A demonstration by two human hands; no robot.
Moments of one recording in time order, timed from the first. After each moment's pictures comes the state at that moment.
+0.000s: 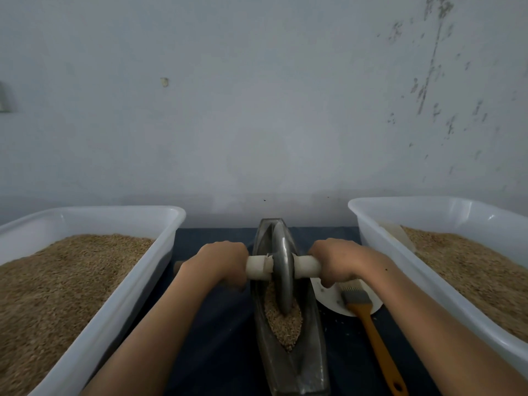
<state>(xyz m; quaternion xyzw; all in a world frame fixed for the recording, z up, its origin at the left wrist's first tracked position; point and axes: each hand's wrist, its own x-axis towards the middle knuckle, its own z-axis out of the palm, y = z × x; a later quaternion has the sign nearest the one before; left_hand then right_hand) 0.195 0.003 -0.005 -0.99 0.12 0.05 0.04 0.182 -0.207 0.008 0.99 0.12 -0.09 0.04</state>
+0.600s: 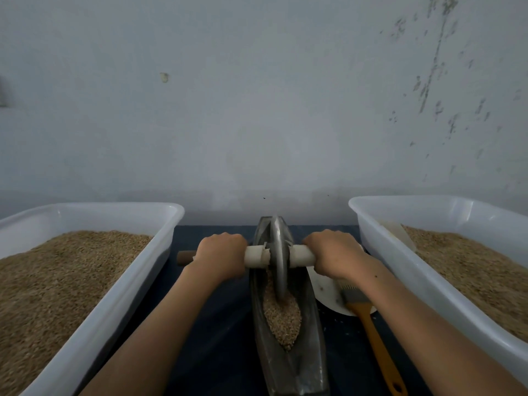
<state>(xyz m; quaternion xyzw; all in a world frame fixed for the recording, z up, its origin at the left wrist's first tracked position) 0.198 0.000 -0.011 -0.99 0.10 -0.07 0.05 0.188 -0.203 -0.003 0.99 0.13 0.04 0.06</state>
